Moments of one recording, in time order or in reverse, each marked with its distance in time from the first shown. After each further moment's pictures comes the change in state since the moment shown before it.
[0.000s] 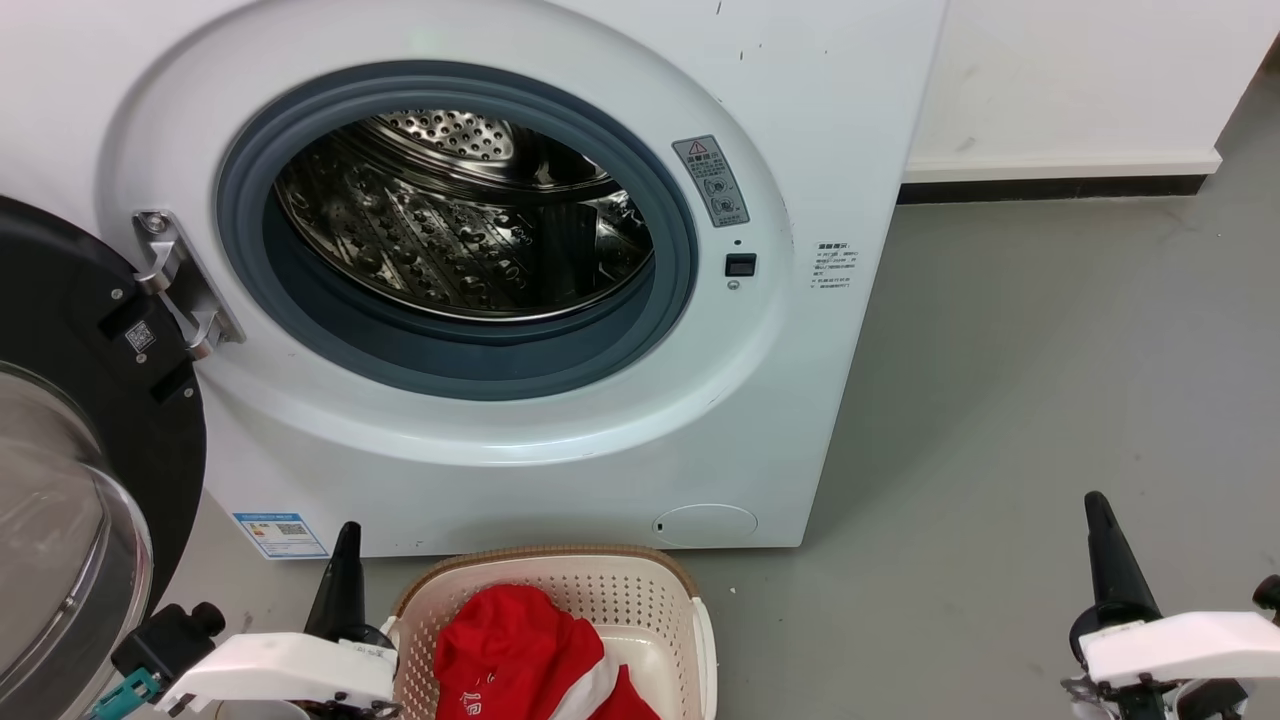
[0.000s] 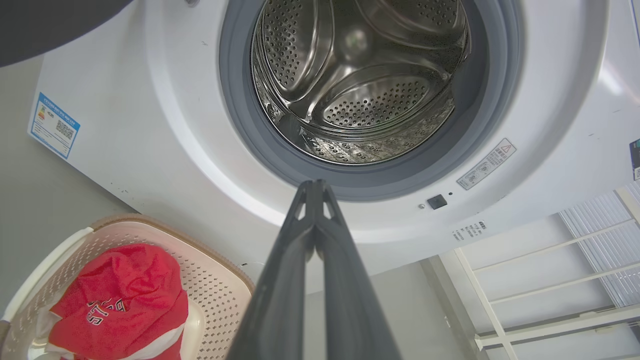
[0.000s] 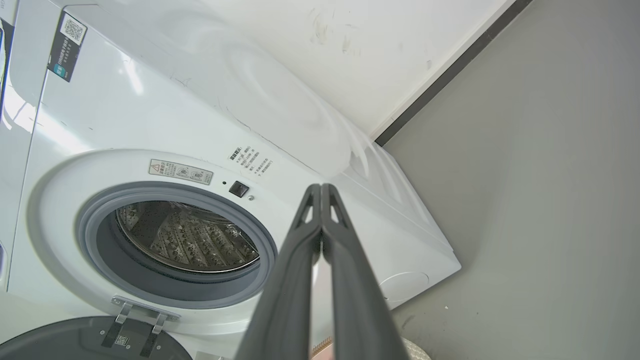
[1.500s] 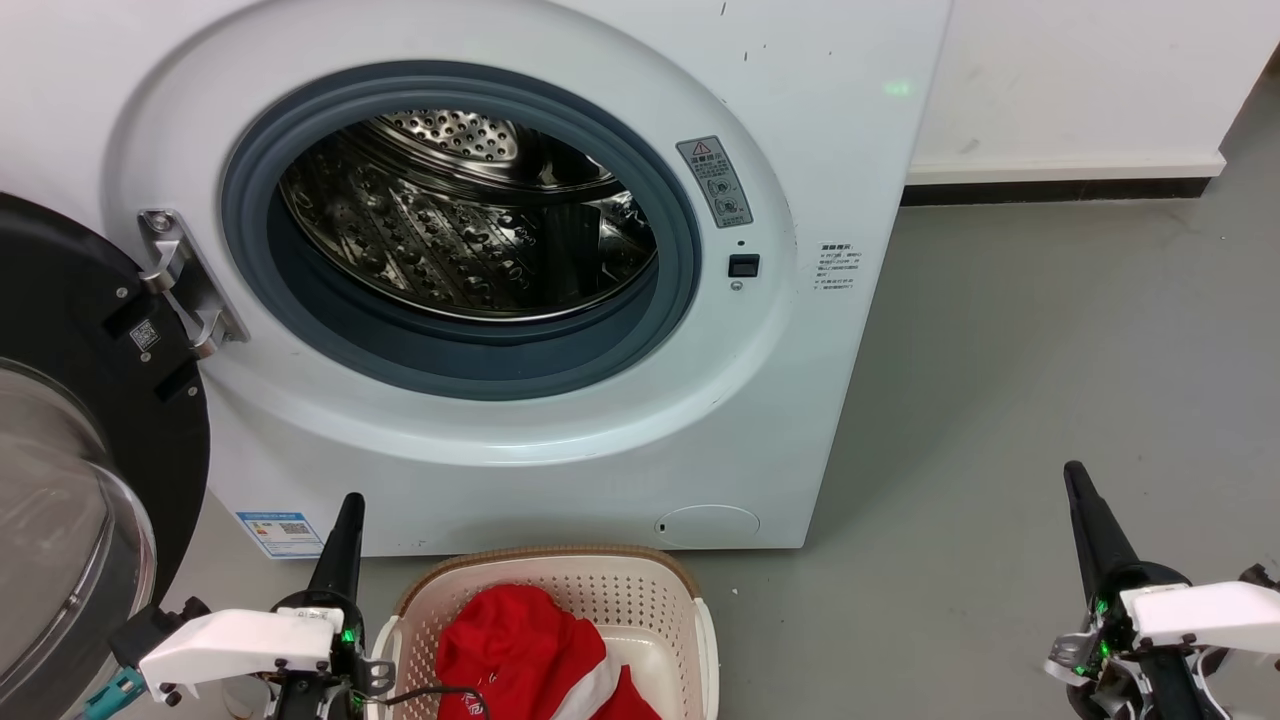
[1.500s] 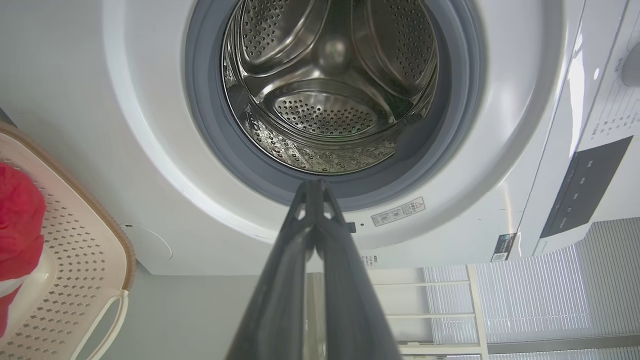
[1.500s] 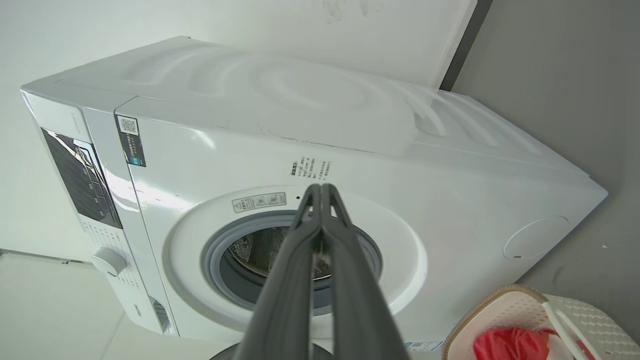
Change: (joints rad) left arm -0.064 -0.001 0.039 0.048 -0.492 -0.035 0.116; right arm -0.068 -0.001 0.002 0.046 0.504 0.000 0.116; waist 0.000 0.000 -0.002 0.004
